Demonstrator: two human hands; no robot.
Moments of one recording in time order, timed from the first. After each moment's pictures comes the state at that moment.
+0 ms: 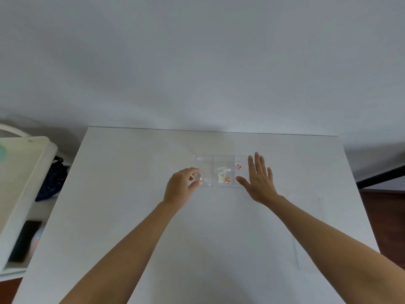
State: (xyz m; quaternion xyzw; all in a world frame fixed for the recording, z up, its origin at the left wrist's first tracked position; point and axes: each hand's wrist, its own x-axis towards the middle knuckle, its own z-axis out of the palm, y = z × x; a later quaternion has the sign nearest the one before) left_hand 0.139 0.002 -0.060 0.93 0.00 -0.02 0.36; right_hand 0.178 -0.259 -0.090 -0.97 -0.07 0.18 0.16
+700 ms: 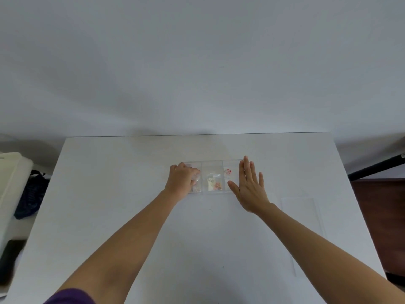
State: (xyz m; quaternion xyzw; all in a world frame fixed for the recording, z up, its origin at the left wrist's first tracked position) left_hand 0.208 -0.023 -0.088 0.97 -0.09 -0.13 0.16; right_hand 0.180 -0.263 -0.111 -0.97 -0.06 0.18 0.16
